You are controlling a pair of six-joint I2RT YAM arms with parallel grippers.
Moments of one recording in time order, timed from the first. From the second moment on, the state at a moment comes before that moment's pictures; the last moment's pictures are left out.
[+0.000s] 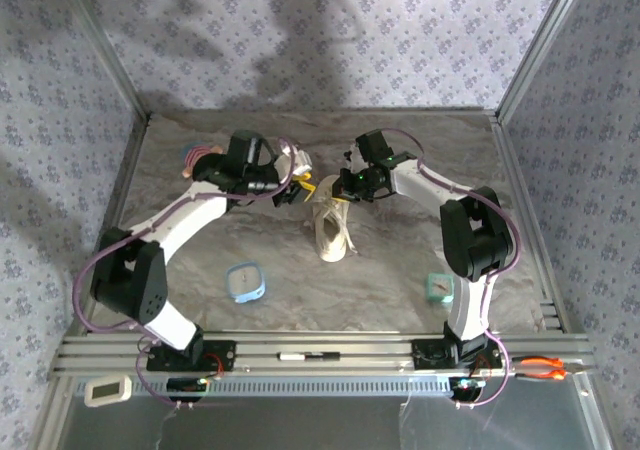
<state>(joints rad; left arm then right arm) -0.46 1.59 1.18 -0.27 0.67 0.56 0.45 1.91 1.40 -0.52 -0.51 0.53</state>
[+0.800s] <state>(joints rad) -0.58 1.82 1.38 -0.56 0.53 1.06 0.42 1.84 1.32 -0.48 -0.54 0.60</state>
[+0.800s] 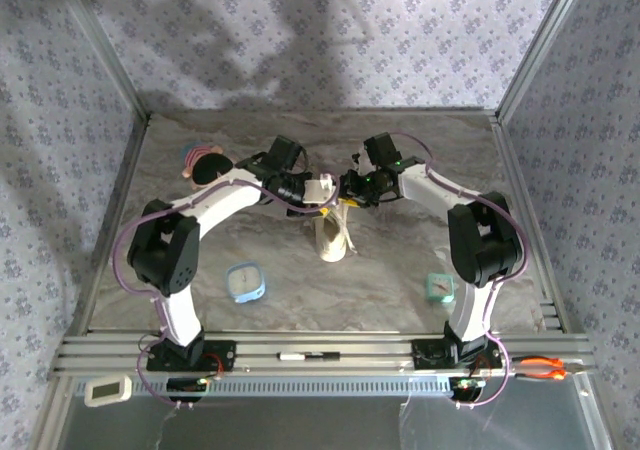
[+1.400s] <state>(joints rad) -0.59 1.86 1.38 -0.55 0.46 1.08 0.42 1.87 1.32 -0.47 -0.56 0.61</state>
